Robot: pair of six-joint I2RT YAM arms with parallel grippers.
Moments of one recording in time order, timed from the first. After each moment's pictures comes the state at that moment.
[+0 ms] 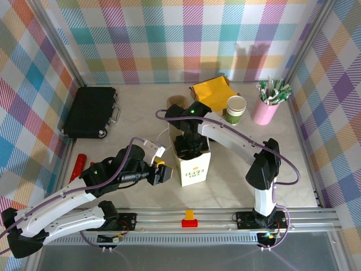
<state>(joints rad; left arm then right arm) -0.97 0.81 0.84 -0.63 0.07 -0.42 0.91 1.90 1.91 -1.52 0.02 0.64</state>
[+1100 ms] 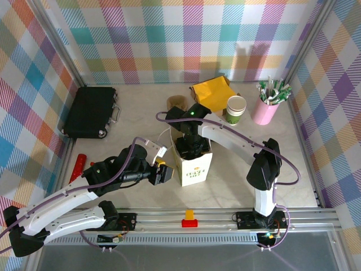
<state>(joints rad) -0.97 0.83 0.84 -0.63 0.07 -0.43 0.91 1.89 1.86 -1.49 0.03 0.64</state>
